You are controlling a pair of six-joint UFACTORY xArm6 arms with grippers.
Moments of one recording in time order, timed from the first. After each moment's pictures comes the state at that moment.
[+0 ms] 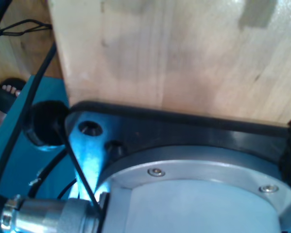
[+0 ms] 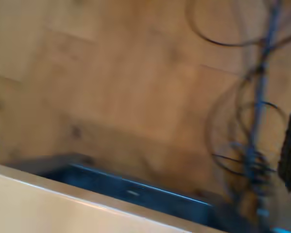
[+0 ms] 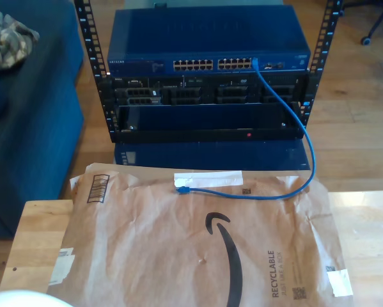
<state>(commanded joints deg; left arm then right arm) 93.1 -29.6 -6.4 7.4 63.8 -7.6 -55.3 -46.1 -16.2 -16.2 45.3 28.8</state>
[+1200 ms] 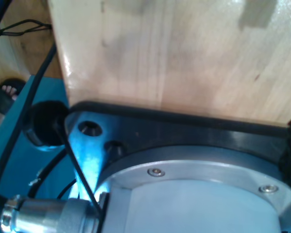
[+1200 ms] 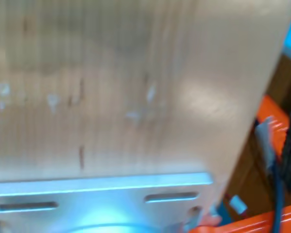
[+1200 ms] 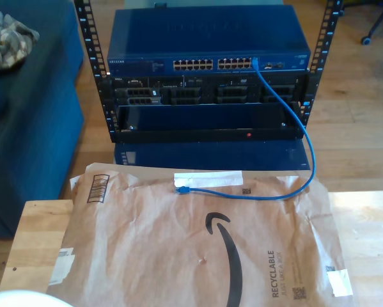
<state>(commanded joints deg) 93.0 -29.6 -6.4 7.4 63.8 -7.6 -80.1 -33.9 -4.8 -10.2 56.5 13.1</state>
